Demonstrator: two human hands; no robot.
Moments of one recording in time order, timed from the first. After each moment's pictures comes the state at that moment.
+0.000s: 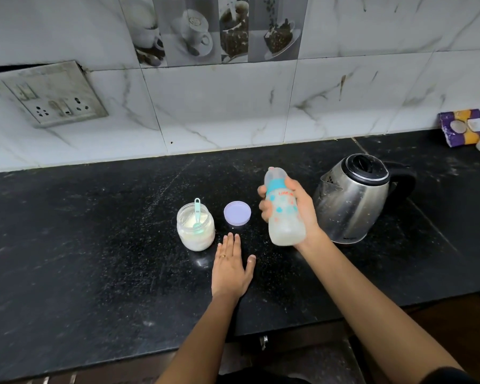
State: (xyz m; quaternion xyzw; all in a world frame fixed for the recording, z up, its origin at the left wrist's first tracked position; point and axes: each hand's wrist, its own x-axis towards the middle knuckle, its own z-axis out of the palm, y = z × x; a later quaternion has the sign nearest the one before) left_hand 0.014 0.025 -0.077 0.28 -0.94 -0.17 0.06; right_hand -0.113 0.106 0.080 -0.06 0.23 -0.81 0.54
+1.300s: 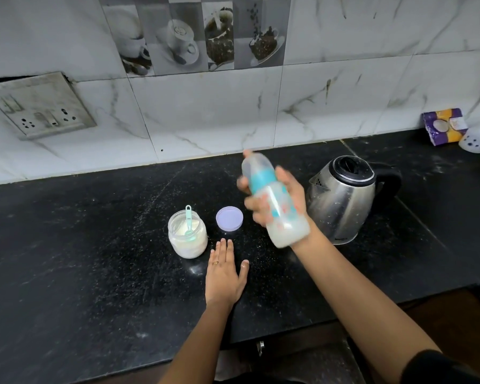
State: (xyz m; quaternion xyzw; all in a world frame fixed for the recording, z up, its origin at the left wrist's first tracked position) left_hand 0.014 0.026 -0.077 0.28 -0.94 -0.19 0.08; right_hand -0.111 0.102 0.116 -0.20 0.08 -0.75 0.63
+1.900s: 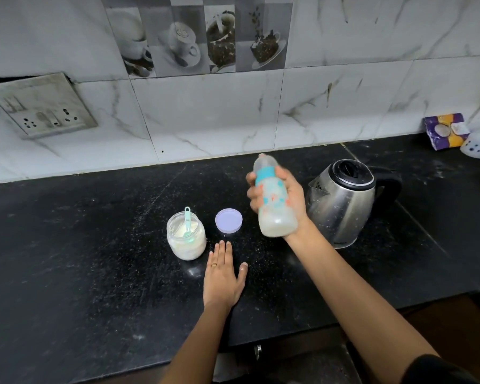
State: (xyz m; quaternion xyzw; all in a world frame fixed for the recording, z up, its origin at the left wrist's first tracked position) left_hand 0.013 0.027 -0.077 0.28 -0.94 -0.18 0.09; right_hand -0.129 0.098 0.105 -0.14 0.15 -0.79 0.58
